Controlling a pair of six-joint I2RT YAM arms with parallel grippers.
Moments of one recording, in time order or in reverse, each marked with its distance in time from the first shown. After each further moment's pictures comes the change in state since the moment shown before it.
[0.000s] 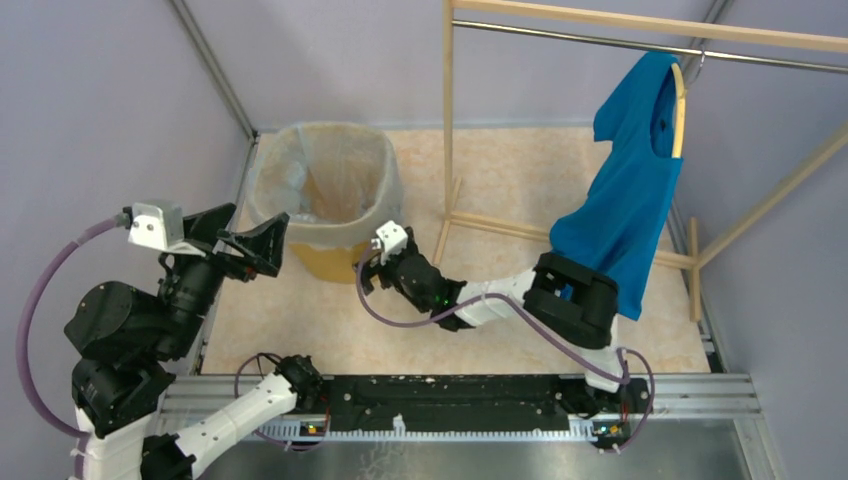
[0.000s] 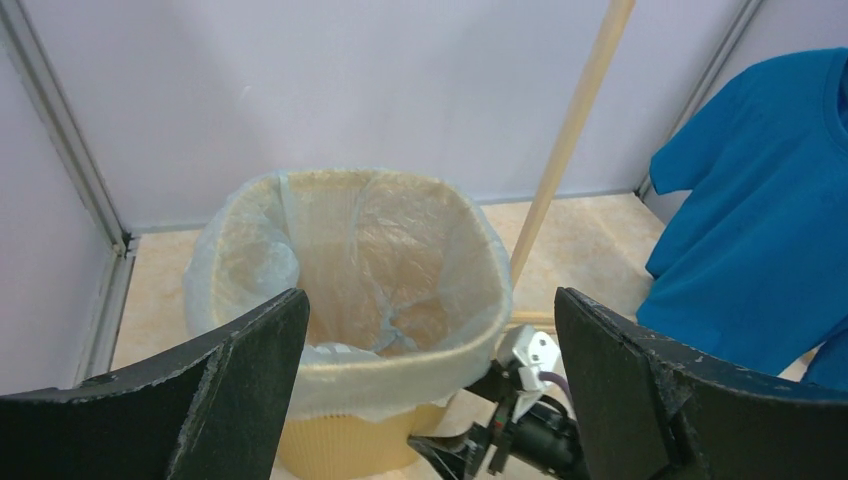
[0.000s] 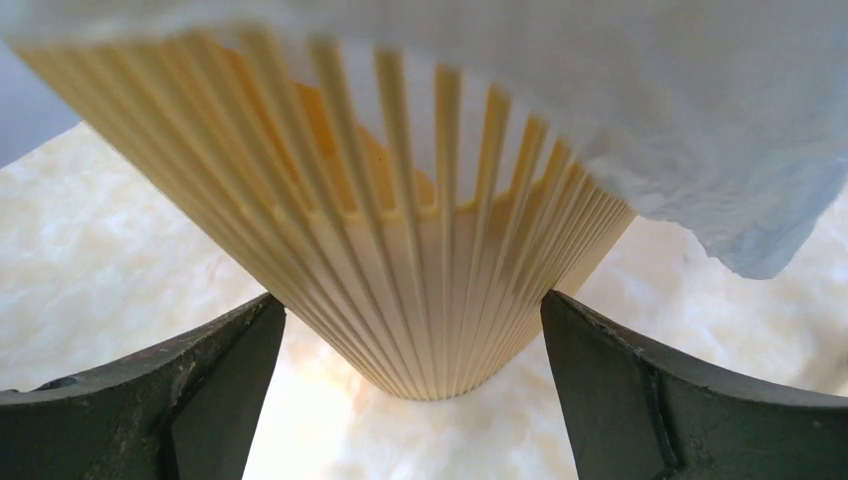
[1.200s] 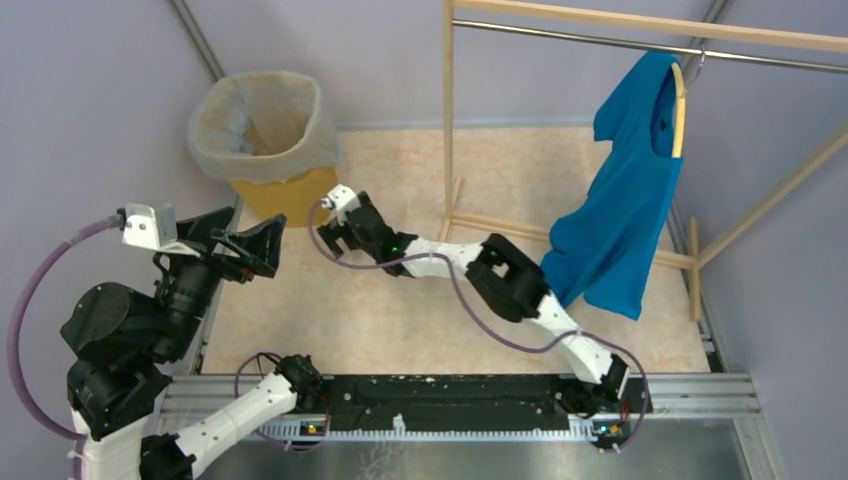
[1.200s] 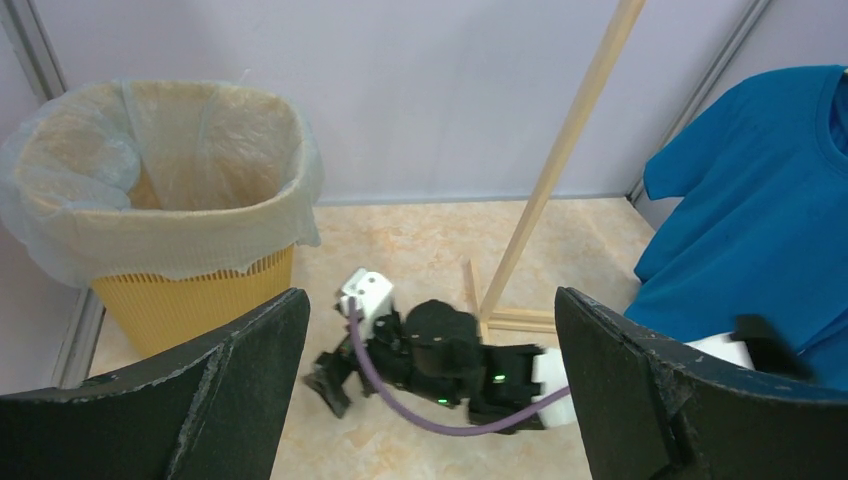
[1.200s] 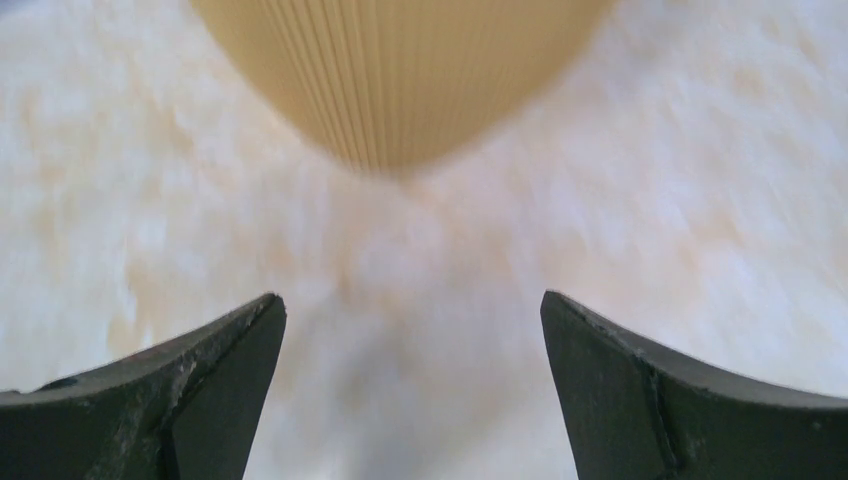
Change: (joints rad) left arm 0.000 -0.009 0.023 -0.037 -0.024 -0.053; right arm -0.164 0.706 1.085 -0.472 -0.215 -0.138
